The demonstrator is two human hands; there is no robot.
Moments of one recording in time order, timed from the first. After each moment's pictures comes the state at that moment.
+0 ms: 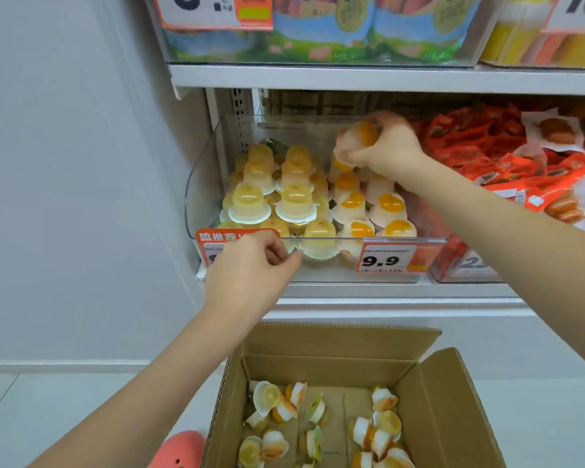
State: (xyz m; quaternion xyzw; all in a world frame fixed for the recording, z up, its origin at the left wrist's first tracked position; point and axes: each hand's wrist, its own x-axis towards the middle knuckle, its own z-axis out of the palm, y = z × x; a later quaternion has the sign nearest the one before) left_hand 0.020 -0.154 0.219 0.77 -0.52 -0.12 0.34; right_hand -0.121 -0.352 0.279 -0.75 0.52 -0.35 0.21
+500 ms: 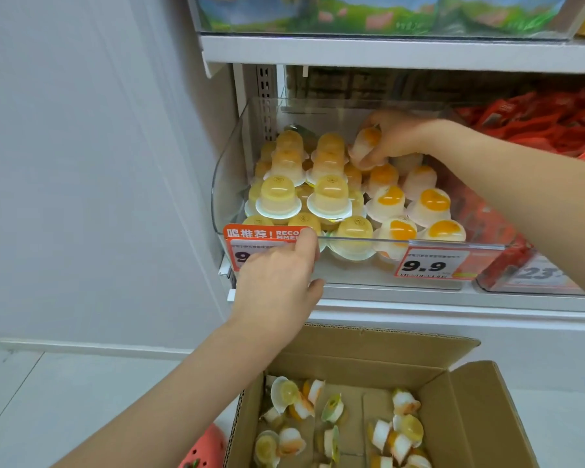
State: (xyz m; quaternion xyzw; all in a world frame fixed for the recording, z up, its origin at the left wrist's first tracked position) left_hand 0.034 -0.156 0.196 0.72 -0.66 0.03 0.21; right_hand -0.081 -0.420 0.272 -0.88 0.47 -0.03 0.09
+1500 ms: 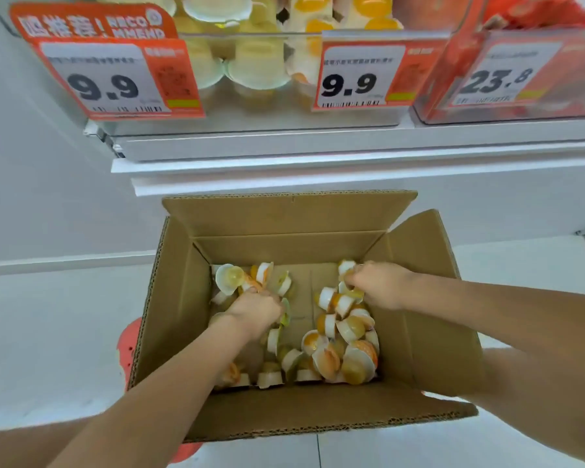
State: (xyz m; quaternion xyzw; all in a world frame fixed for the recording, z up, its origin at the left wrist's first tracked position) left_hand -0.036 -0.111 -0.067 0.48 -0.80 -0.16 -0.32; right_hand -0.255 -0.195 -0.026 -0.86 0.36 0.33 0.17
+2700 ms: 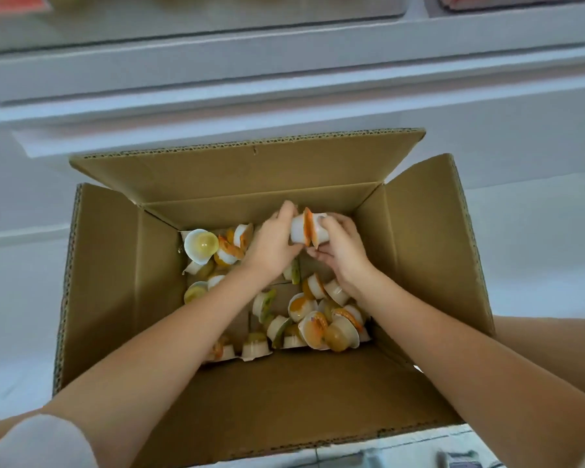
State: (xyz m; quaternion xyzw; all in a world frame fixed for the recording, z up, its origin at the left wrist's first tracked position) left_hand -0.086 -0.166 -0.102 0.66 -0.64 -0.36 0.17; right_hand -0.215 -0.175 -0.089 -0.23 0.64 -0.29 0.67
